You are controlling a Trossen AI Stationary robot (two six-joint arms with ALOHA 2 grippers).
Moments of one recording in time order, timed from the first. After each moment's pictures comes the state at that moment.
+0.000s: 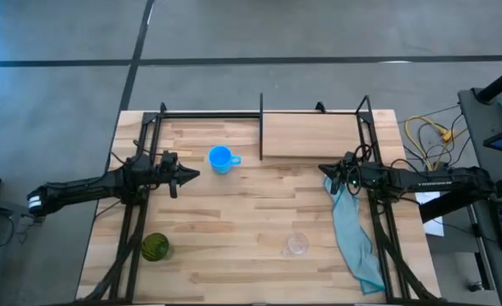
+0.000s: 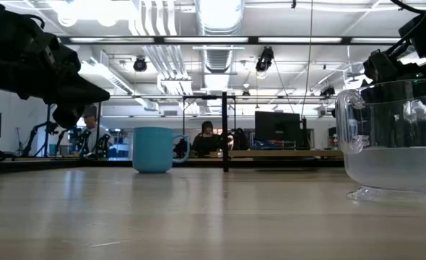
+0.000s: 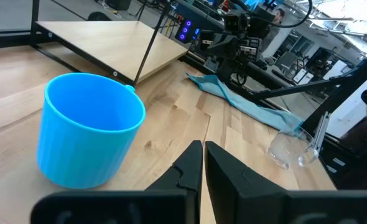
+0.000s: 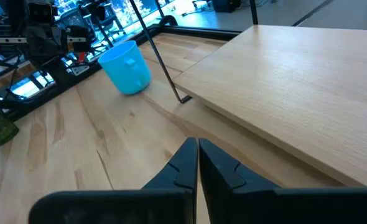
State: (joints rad) left arm 0.29 0.29 0.00 0.07 0.14 -0.46; right arm -0.06 0.37 0.01 0.05 0.37 0.50
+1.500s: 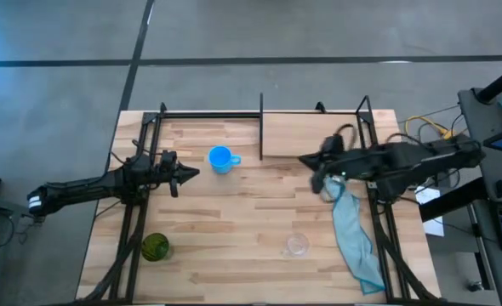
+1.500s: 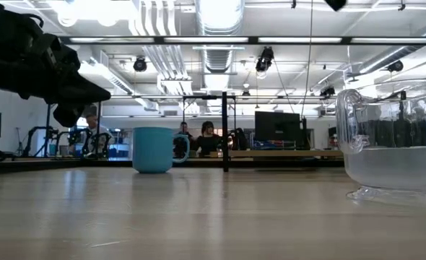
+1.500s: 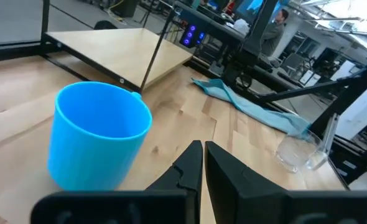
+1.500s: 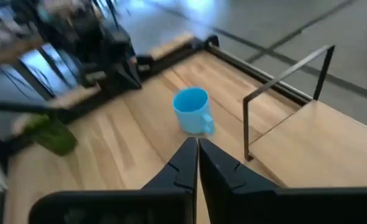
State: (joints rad) left arm 0.29 0.28 0.01 0.07 0.11 -0.43; right arm 0.24 1.16 1.22 -0.63 0.57 0.58
